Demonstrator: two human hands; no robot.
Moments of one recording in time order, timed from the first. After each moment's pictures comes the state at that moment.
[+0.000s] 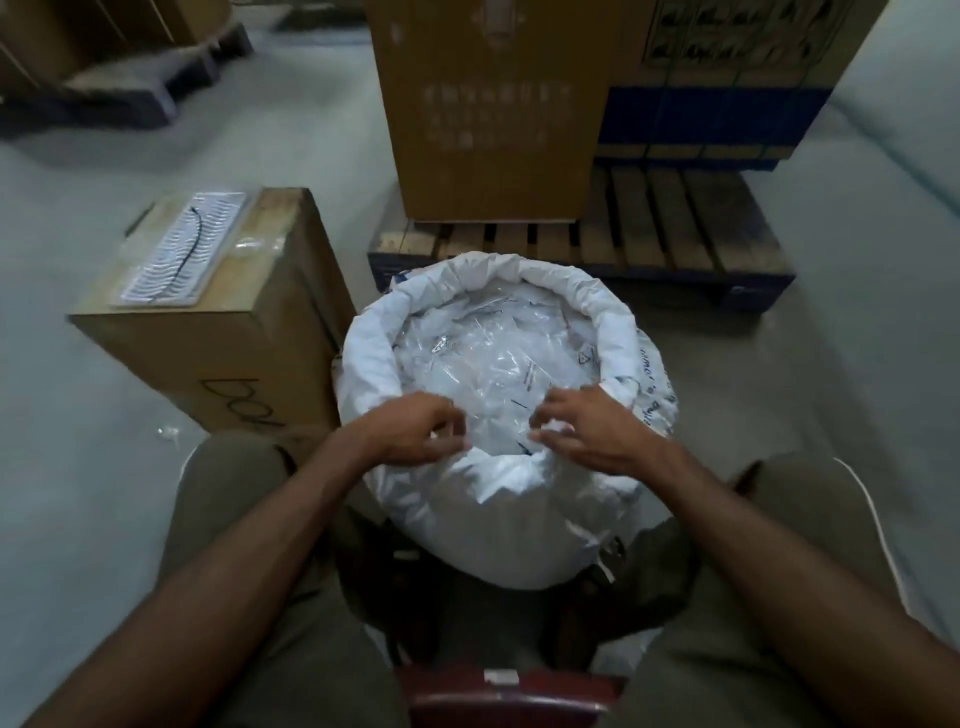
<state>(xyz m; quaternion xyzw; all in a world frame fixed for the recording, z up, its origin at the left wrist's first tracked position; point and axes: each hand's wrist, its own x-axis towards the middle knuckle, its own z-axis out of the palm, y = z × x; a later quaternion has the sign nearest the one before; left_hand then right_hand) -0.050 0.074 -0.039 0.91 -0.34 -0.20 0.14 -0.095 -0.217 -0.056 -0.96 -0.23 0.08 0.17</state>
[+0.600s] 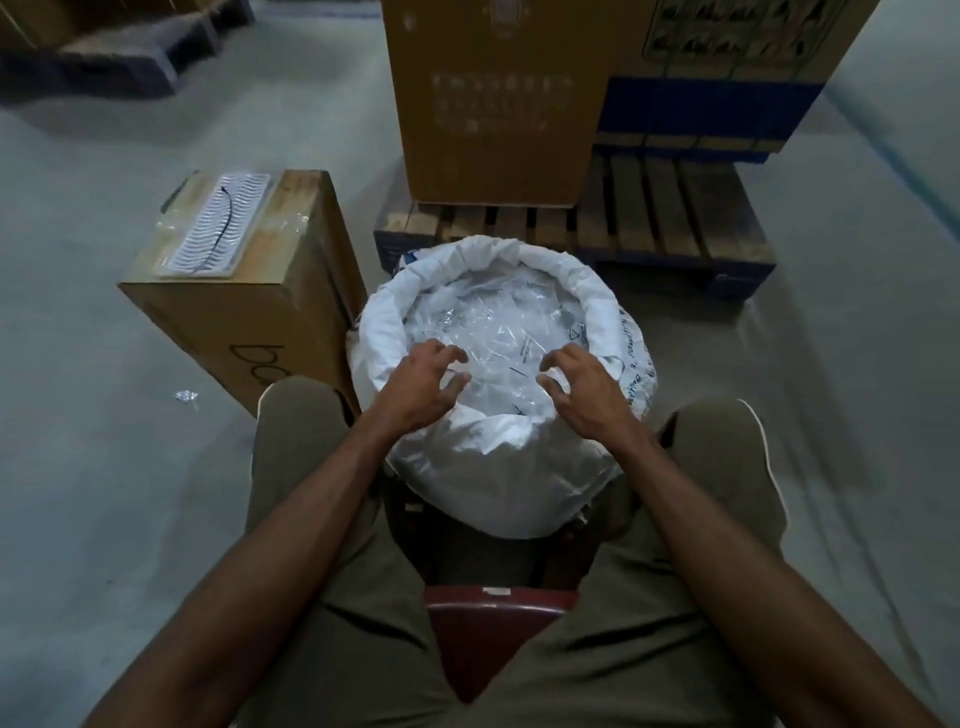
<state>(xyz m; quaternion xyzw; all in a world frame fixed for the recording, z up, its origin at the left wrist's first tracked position) -0.087 0.066 -0.030 0.94 -0.19 -0.05 0.29 -0.131 -0.196 -0.030 -0.96 -0.05 -0.03 0.27</state>
